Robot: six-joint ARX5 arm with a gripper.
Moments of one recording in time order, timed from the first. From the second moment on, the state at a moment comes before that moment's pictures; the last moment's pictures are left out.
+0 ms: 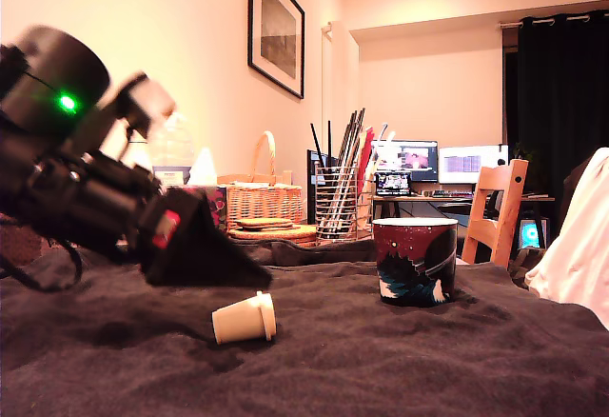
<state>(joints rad) -0.50 1.69 0.54 0.52 0.62 0.24</state>
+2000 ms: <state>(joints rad) -0.50 1.64 0.82 0.39 0.65 0.16</state>
